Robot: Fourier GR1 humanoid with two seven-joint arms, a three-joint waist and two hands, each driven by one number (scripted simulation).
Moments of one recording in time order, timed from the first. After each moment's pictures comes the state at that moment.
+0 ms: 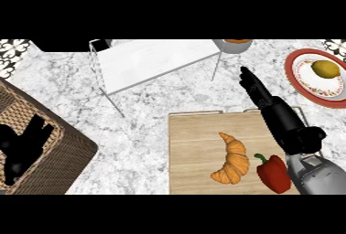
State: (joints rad) left arm 0.01 0.46 -0.07 -1.40 0.35 0.41 0.12; right arm -0.27 -0.42 0.34 -1.70 -0.19 -0.10 0.13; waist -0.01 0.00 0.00
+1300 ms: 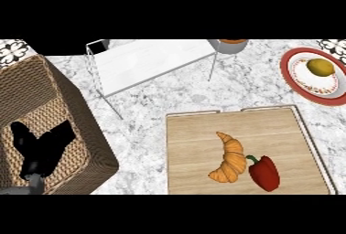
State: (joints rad) left arm -0.01 0.38 -0.05 -1.37 0.37 0.04 0.19; right arm 0.71 -0.59 0.09 -2.36 0.06 -0.43 0.36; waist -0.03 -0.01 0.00
